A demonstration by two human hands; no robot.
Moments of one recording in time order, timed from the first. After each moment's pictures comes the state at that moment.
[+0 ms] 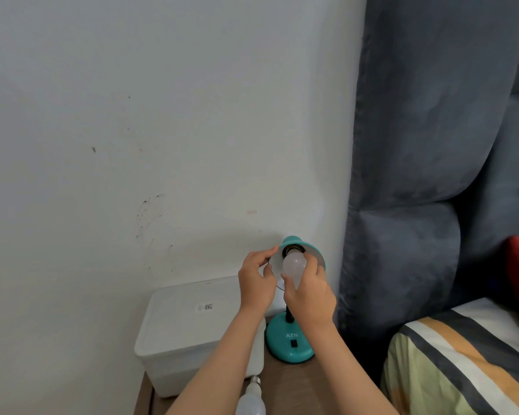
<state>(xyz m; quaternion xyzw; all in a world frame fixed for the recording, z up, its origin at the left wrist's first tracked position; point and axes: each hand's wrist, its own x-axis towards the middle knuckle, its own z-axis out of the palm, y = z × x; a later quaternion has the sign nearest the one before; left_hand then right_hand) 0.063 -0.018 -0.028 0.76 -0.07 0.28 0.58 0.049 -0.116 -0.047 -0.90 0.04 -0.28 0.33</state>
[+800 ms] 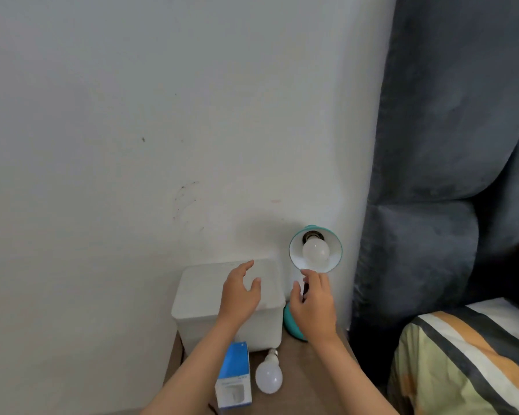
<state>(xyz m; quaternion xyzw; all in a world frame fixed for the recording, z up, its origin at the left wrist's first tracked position) -0.008 0.055 -0.047 0.85 0.02 0.19 0.49 -0.001 -0.094 -0.078 -0.83 -0.07 -0.35 0.42</state>
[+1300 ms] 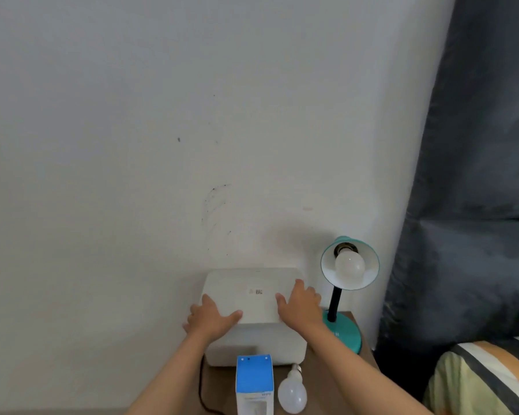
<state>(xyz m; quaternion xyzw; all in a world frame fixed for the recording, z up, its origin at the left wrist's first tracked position) -0.008 0.169 -0.087 0.92 0.26 0.00 0.28 0.045 -0.021 -0.080 -0.95 -0.02 -0.01 0.31</state>
